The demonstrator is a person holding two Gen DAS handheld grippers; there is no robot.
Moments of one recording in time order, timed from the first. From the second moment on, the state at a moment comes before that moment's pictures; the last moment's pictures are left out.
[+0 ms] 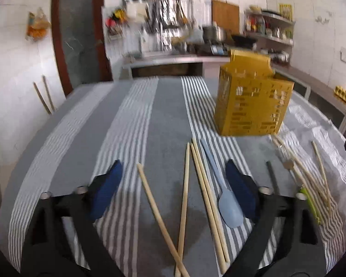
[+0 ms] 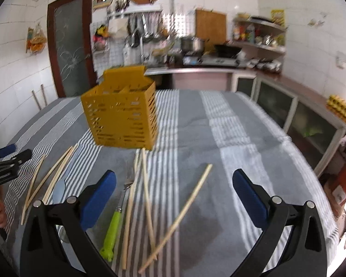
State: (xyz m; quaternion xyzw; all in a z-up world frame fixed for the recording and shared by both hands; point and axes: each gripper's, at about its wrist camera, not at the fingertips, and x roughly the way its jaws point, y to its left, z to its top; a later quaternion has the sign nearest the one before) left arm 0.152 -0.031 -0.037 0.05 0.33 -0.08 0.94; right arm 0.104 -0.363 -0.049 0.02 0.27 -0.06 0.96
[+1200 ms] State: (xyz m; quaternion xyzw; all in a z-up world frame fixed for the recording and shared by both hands) left arm 0.287 -0.062 -0.101 0.10 0.49 -0.11 0.86; right arm 0.265 -0.344 -0.112 -0.01 0.47 0.01 0.88
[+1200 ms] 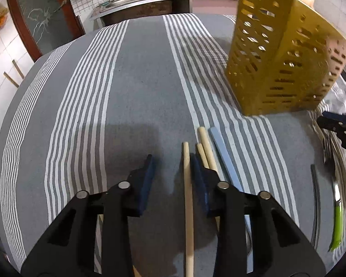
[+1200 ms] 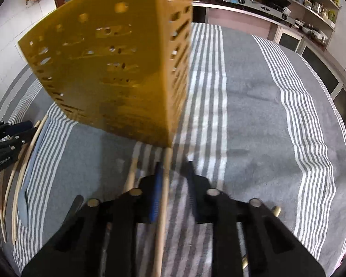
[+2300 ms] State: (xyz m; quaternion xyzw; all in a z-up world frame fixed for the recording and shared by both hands) left arm 0.242 -0.057 0.028 0.02 0.35 -0.16 0.92; right arm 0.185 -0.355 0.035 0.03 0.29 0.06 0.95
